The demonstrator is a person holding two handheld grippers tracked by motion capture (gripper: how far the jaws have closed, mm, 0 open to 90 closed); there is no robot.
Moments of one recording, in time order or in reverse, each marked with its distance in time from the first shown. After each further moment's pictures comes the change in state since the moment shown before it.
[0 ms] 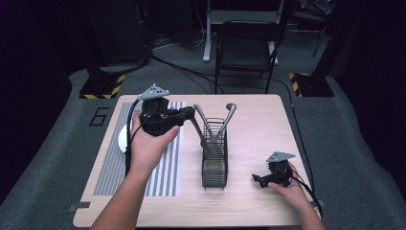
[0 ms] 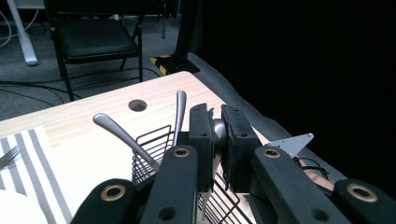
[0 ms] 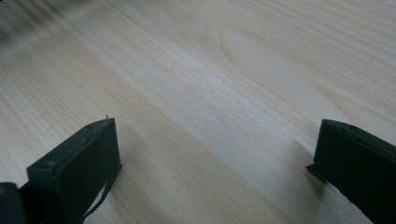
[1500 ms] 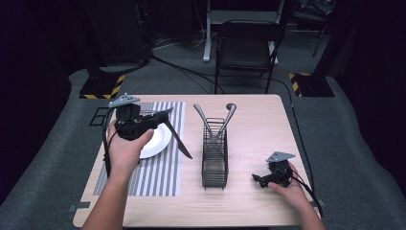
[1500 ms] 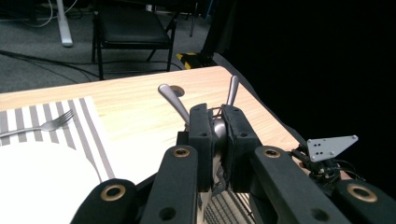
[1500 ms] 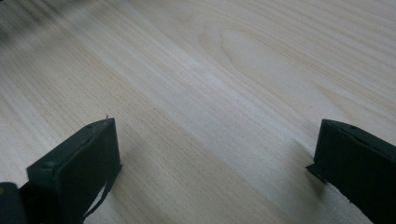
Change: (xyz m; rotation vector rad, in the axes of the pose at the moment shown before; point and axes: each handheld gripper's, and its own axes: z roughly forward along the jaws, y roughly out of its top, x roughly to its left) left arm 0.058 -0.033 -0.024 -0.005 0.094 -0.105; right arm 0.000 0.000 0.000 0.001 0.001 0.001
